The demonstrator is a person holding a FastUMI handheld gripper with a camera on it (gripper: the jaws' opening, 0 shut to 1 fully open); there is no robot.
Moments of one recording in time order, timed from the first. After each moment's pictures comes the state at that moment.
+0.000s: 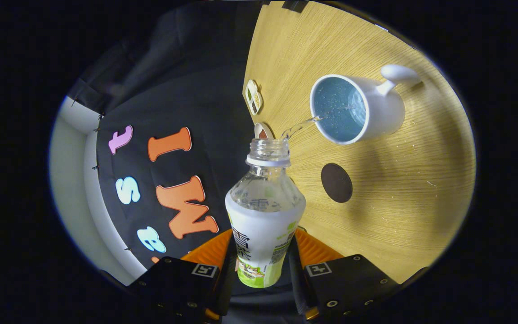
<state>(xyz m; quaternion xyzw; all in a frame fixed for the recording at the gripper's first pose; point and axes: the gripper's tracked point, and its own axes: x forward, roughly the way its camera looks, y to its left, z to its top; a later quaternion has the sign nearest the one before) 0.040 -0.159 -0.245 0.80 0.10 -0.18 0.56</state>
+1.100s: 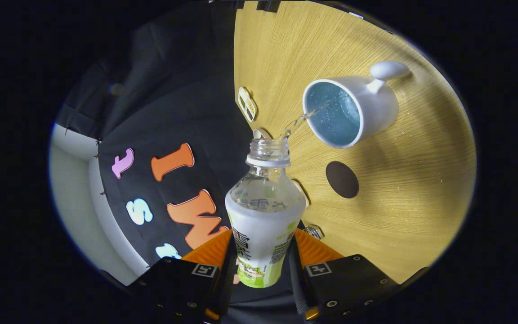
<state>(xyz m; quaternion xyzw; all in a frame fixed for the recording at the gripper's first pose) 0.041 -0.178 -0.228 0.84 0.07 -0.19 0.50</state>
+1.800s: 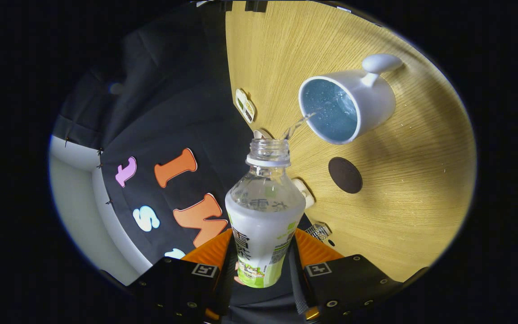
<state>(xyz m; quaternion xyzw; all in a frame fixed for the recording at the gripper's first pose) 0.046 -0.178 -0.223 0.86 0.05 -0.19 0.48</state>
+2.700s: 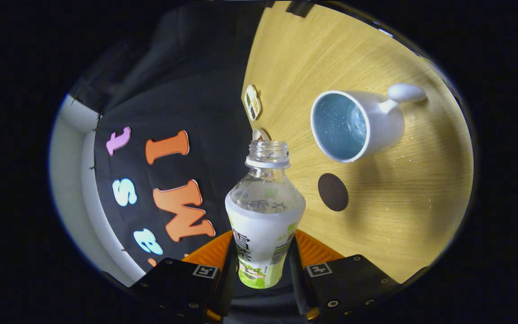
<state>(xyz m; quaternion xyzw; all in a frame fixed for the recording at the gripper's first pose) 0.045 -0.164 -0.246 0.76 0.12 -0.20 0.60</state>
